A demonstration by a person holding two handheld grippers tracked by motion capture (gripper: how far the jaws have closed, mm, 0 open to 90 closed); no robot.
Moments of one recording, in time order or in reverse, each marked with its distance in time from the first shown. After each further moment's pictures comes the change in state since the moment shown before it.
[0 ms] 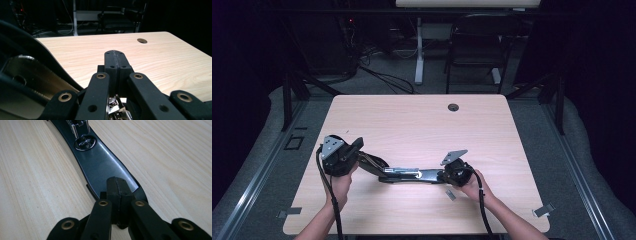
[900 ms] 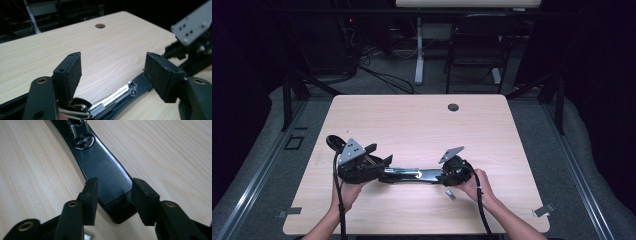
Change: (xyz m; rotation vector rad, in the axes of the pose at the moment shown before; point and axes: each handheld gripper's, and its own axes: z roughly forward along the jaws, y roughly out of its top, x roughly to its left) left arm -0.049 0.008 -0.009 0.143 -0.280 0.197; right arm 0.002 0.013 -0.008 0.070 -0.036 -0.018
